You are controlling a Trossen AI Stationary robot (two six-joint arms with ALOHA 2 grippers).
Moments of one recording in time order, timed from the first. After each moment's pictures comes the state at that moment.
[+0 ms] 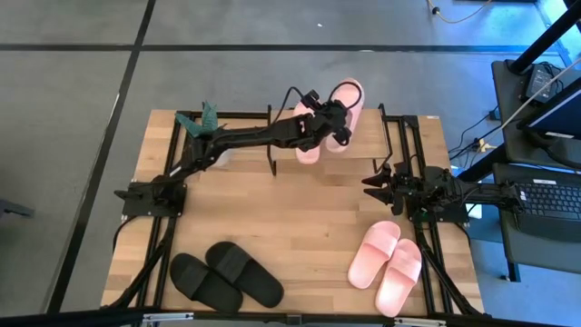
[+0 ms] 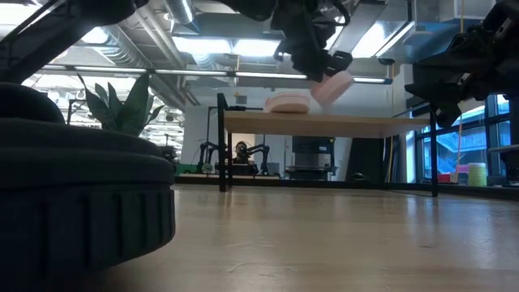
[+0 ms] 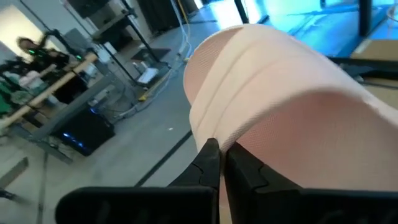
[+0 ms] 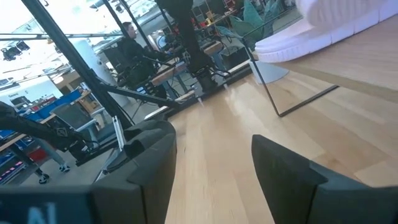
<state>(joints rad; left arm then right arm) 0.22 2.27 2.19 -0.36 -0.83 0.12 -0.04 0.03 0.01 0.01 -0.02 0.51</state>
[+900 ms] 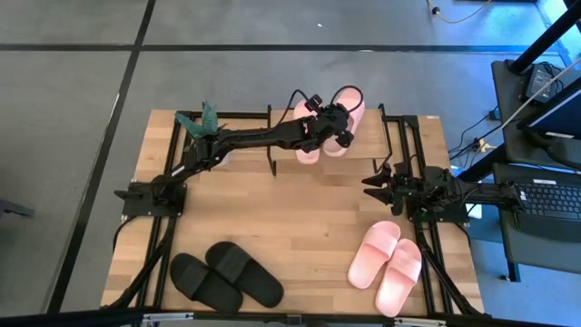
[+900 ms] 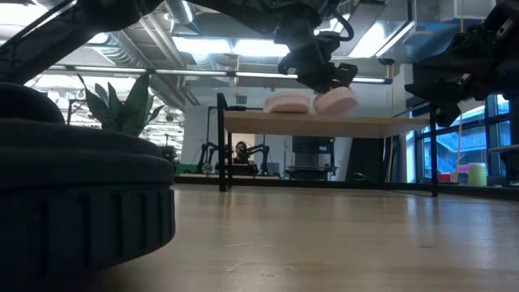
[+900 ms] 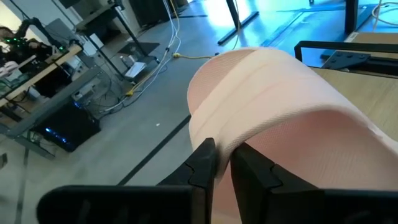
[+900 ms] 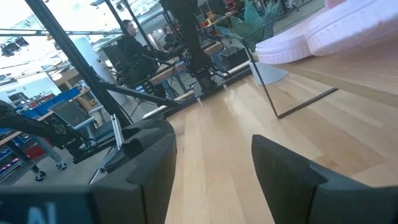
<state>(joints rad) 0.24 2.32 2.19 -0.33 -0.77 0.08 -0.04 0.03 0.01 0.01 -0.02 0.49</state>
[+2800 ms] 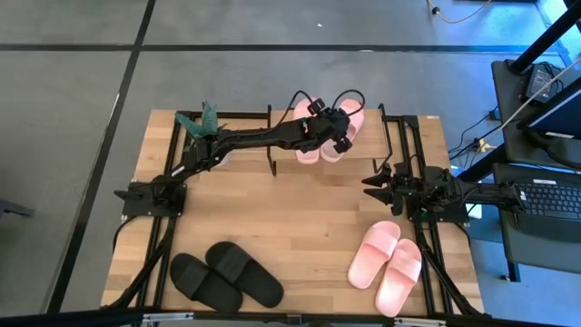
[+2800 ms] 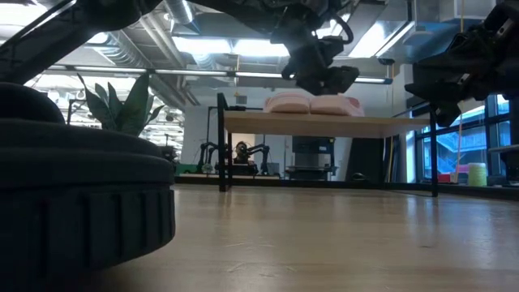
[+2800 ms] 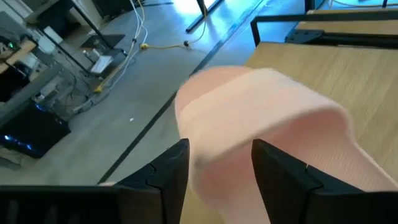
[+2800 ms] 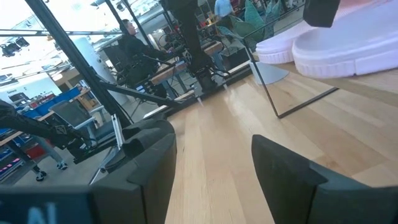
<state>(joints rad) 0.23 2.32 2.19 -0.43 -0.64 0.07 -0.04 0.03 0.01 0.01 -0.02 0.49</state>
